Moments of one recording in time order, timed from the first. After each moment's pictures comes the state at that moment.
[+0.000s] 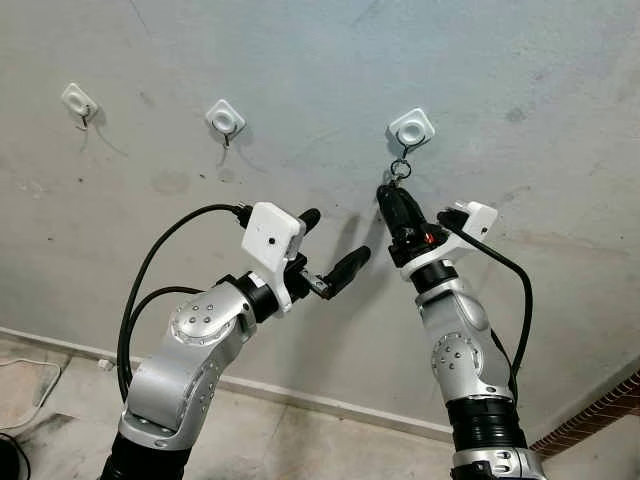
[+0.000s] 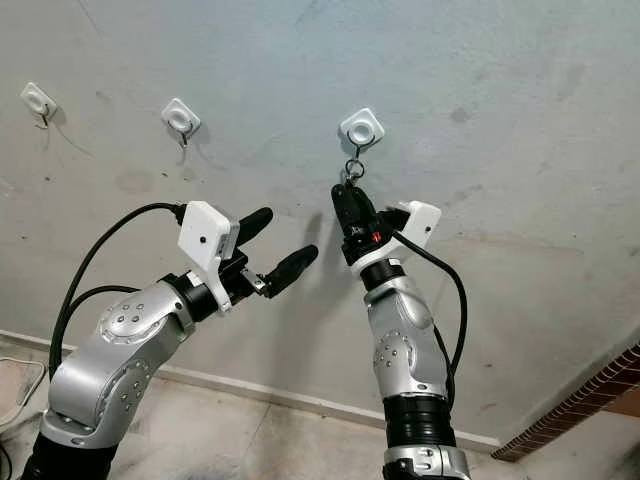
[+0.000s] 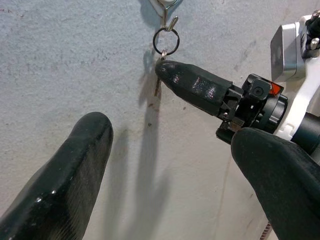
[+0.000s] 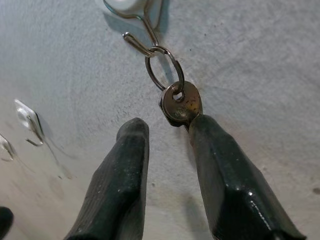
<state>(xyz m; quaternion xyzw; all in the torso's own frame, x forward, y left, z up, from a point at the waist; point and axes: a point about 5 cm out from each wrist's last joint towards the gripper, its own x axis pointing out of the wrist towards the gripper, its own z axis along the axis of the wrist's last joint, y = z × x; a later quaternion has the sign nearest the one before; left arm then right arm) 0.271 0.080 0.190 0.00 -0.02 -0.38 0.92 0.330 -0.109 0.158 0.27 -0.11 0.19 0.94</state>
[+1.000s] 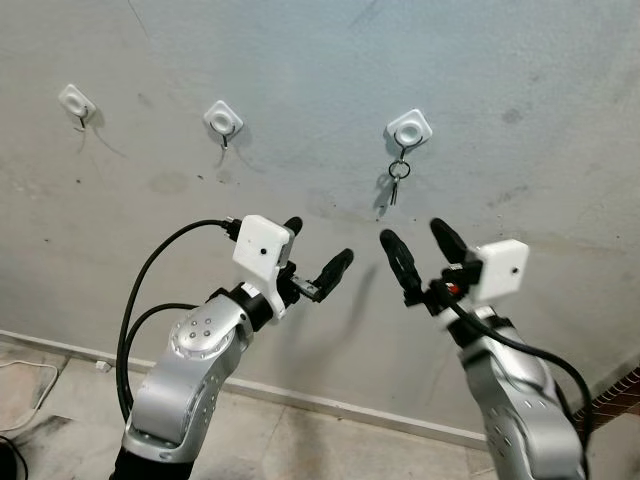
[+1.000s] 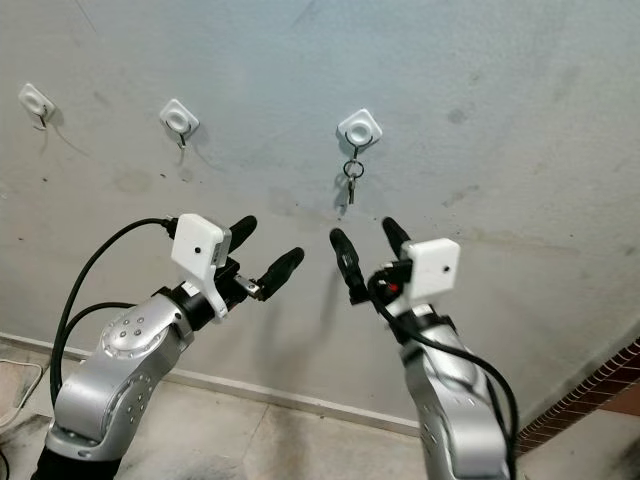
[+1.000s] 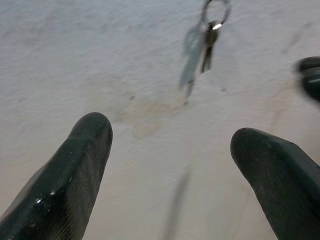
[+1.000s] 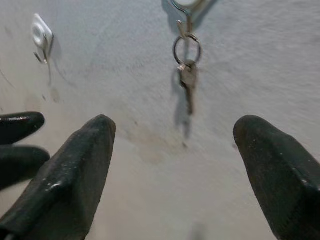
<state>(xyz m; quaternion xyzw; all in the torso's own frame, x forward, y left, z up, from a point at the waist) 0.271 0.093 0.168 -0.01 0.00 -0.30 0.95 0.253 -0.141 0.161 0.07 -0.09 0.18 0.98</state>
